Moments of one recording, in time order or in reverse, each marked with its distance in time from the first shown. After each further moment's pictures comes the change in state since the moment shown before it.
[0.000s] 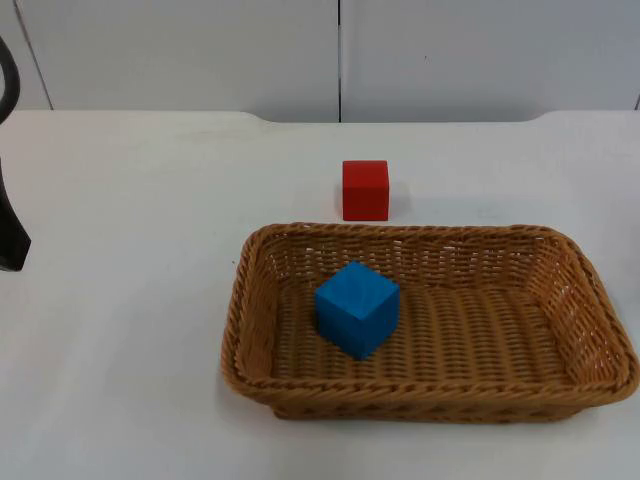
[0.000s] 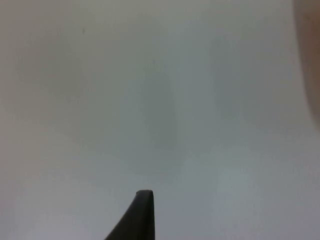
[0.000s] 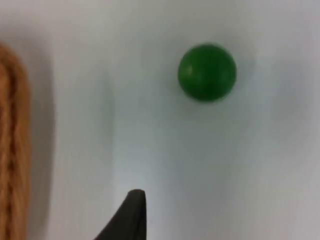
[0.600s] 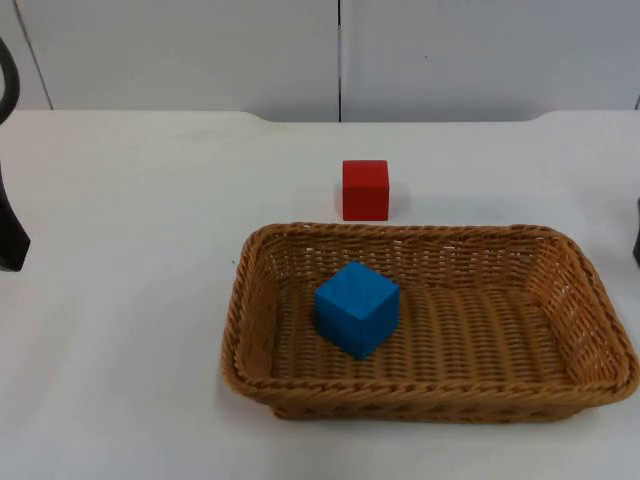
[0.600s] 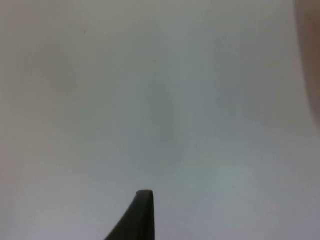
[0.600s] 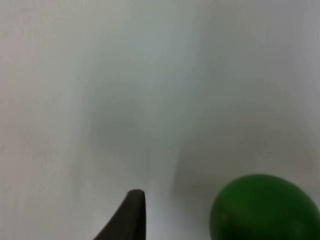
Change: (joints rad) right arm -0.011 0.445 -0.200 0.032 -0.202 -0.093; left arm 0.000 0.000 0.000 0.002 0.000 0.000
